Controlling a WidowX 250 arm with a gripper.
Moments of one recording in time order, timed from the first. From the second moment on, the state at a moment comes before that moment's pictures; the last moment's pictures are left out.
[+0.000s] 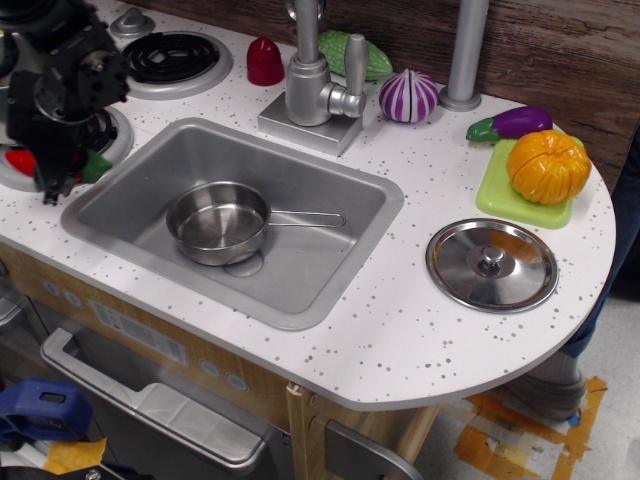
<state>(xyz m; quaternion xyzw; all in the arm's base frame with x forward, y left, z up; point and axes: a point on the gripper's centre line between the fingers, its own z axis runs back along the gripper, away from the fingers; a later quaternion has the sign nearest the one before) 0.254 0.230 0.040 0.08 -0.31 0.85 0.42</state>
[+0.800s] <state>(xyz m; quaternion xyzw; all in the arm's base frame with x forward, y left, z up) 0.334 0.170 0.035 -0.03 -0.32 0.85 0.42</state>
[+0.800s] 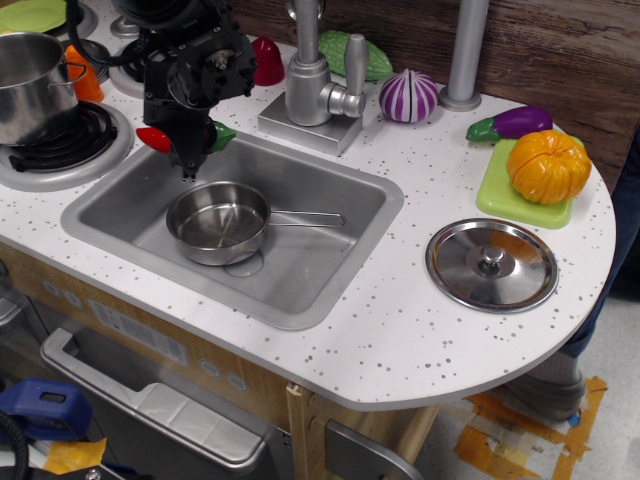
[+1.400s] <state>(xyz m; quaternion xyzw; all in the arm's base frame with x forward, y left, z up) 0.335 0.163 0.023 -0.07 -0.32 0.85 0.41</state>
